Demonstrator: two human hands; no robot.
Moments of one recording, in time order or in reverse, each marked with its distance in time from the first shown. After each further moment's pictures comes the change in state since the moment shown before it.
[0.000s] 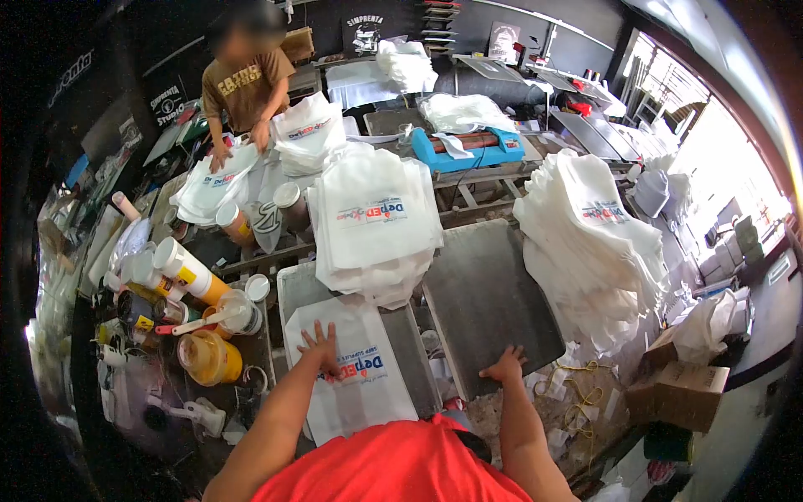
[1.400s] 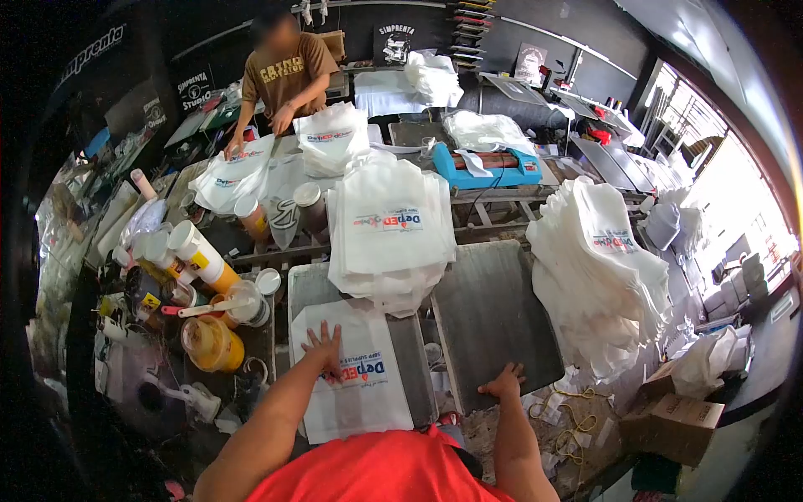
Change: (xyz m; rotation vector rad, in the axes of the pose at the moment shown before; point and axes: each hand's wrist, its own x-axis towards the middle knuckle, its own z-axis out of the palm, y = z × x) left_hand -0.002 -0.004 0.003 -0.018 0.025 0.005; right_hand -0.007 -0.005 -0.008 0.024 -0.033 -0.034
